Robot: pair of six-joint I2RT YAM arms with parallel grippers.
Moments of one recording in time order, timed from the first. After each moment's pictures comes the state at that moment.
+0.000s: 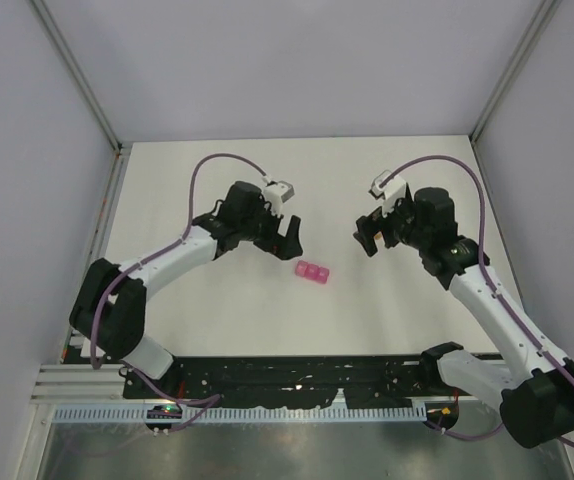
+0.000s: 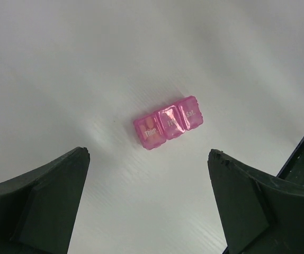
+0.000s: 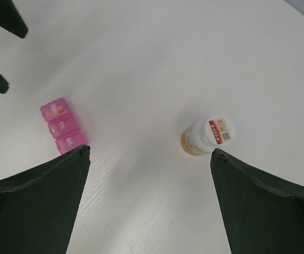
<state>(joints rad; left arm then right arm) -0.58 1.59 1.07 -0.21 0.38 -0.15 0.32 1.03 0.87 -0.31 -0.32 -0.29</state>
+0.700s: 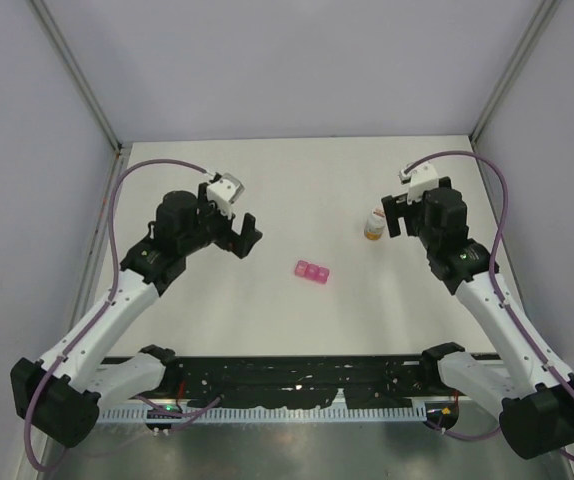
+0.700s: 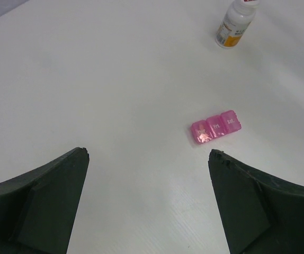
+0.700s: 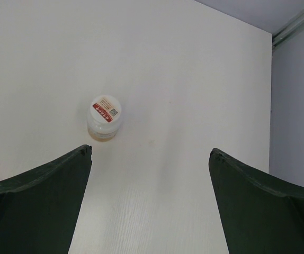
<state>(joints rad) -0.47 1.06 0.93 -0.26 0.26 0.07 0.26 0.96 0.87 -0.28 0.17 -0.23</state>
